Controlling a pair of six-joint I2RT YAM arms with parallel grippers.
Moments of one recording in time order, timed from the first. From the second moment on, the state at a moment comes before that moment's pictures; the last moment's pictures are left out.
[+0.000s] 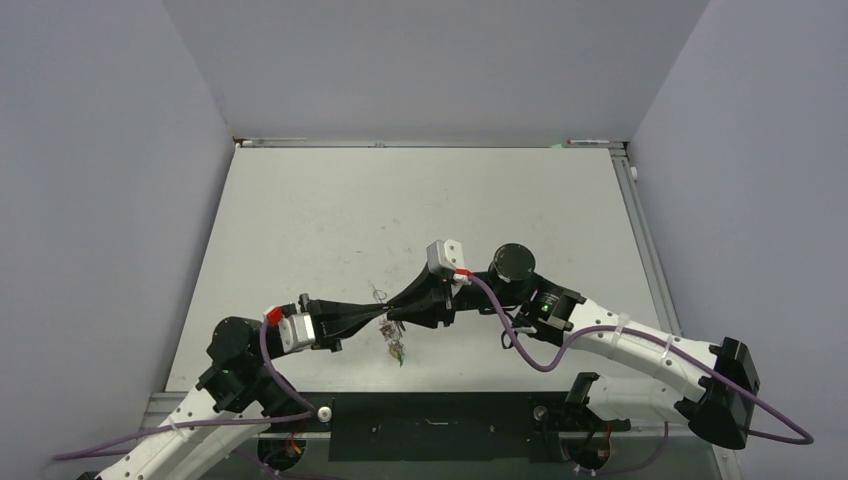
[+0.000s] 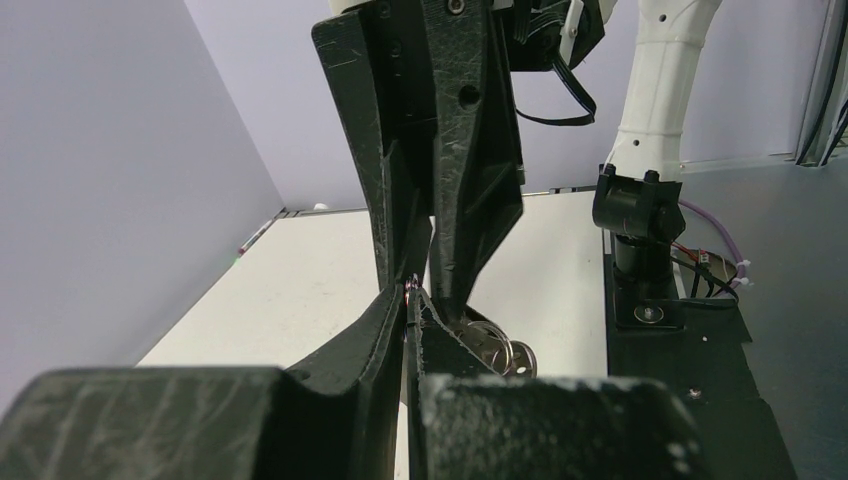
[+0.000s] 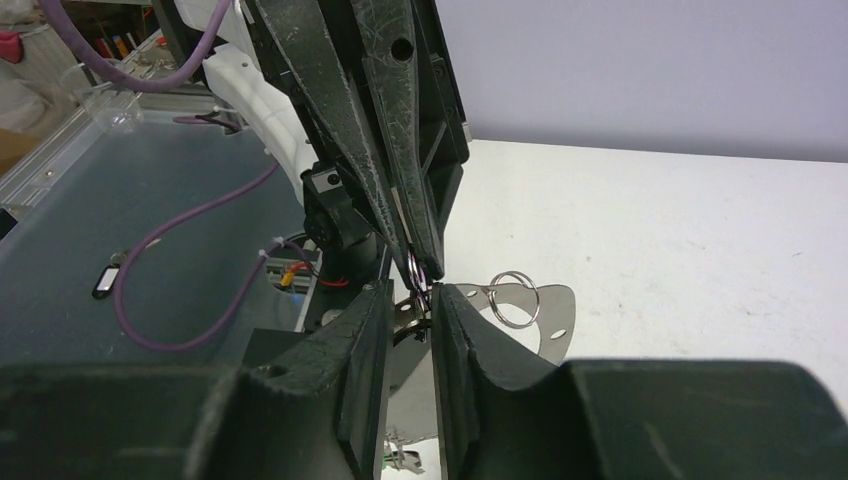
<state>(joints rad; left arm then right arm) -0.76 0.32 0.41 0.26 0.56 0.04 1.01 1.10 0.85 0.28 -0.68 0.01</state>
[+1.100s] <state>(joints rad) -0.78 0.53 0.80 -0.28 0.52 0.27 1.02 1.16 1.23 -0.45 -0.47 -0.35</state>
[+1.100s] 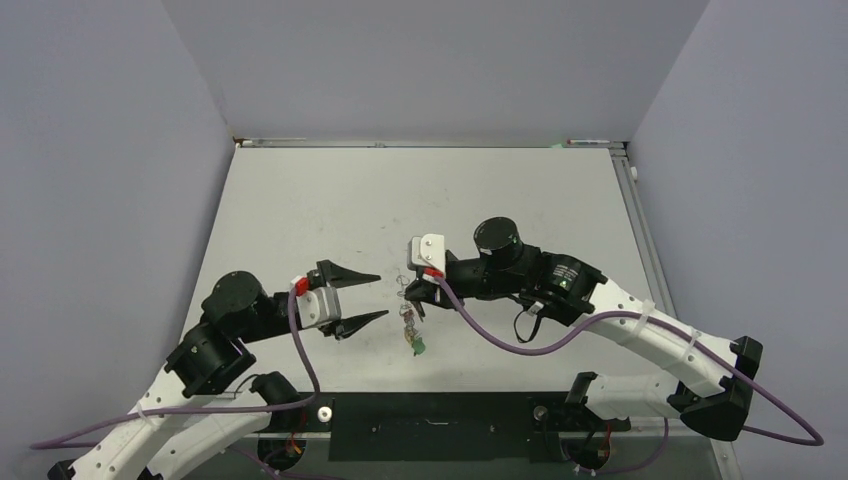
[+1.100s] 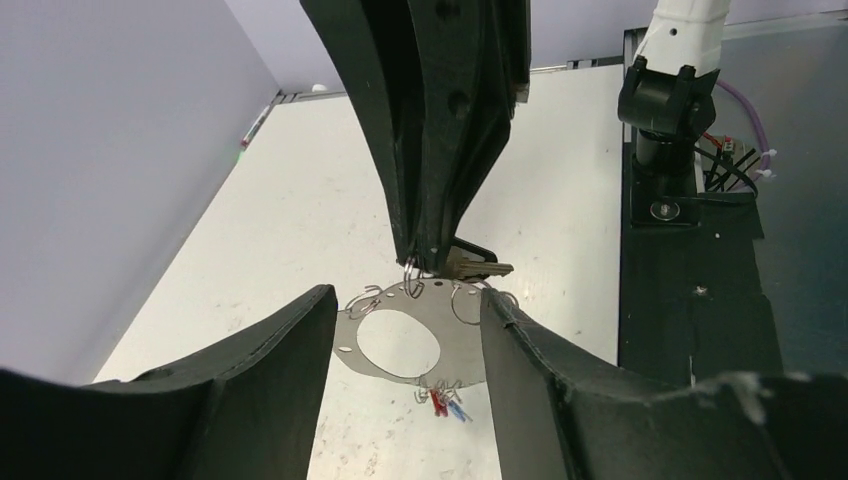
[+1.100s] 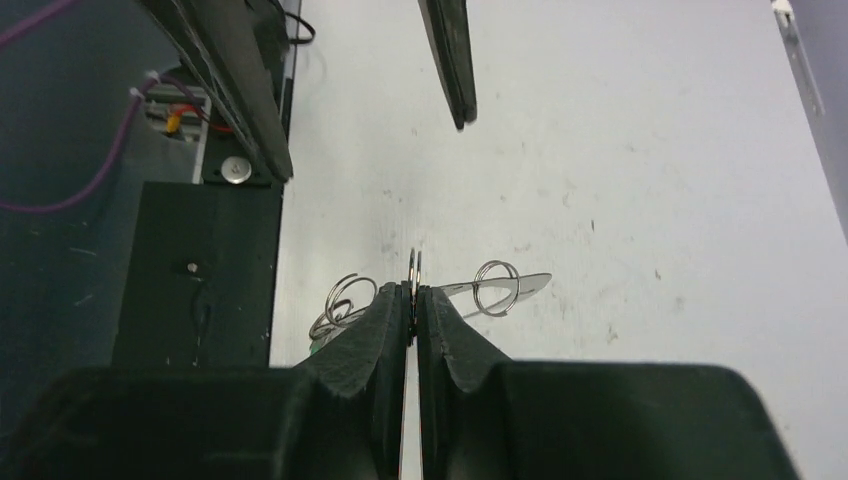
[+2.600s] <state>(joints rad) -0.90 0.75 0.85 -0.42 0.43 0.40 1.11 1.21 1.24 -0.58 -0.32 -0.41</state>
